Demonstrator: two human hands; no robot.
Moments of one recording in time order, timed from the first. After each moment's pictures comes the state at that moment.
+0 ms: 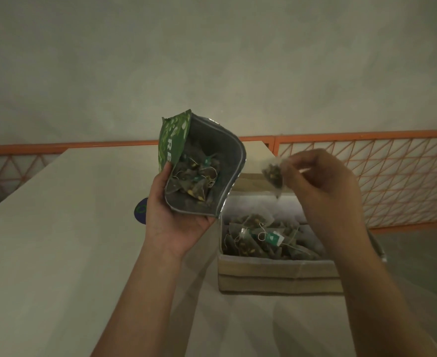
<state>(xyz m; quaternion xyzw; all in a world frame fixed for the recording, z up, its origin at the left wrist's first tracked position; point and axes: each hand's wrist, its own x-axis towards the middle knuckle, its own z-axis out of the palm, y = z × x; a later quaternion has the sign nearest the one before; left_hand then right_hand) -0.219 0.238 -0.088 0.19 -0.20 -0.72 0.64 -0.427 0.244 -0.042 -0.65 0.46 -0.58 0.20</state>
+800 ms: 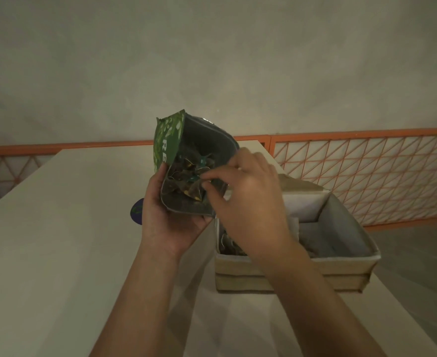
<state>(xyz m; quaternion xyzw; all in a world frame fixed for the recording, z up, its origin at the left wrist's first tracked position) -0.219 0.240 -0.088 0.19 -0.21 -0.71 0.65 -0.351 0.244 -0.053 -0.77 0.43 -0.47 -0.08</state>
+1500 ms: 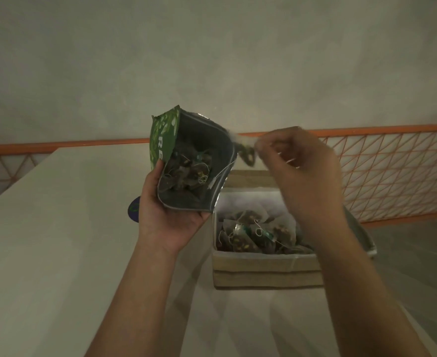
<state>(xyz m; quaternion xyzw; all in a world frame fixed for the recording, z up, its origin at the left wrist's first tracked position) -0.218 0.235 -0.090 0.20 -0.21 -0.71 0.64 -0.406 0.245 -0.023 -0.67 0.41 -0.60 0.16</state>
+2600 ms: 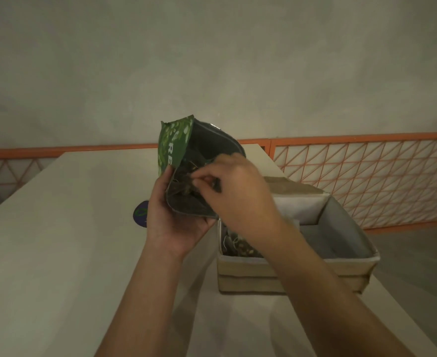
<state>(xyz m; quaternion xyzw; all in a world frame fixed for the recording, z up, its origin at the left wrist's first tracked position) -0.218 0.239 -0.086 0.21 -0.19 -0.71 0.64 -0.340 0.231 -0.041 -0.81 0.37 -0.44 -0.01</state>
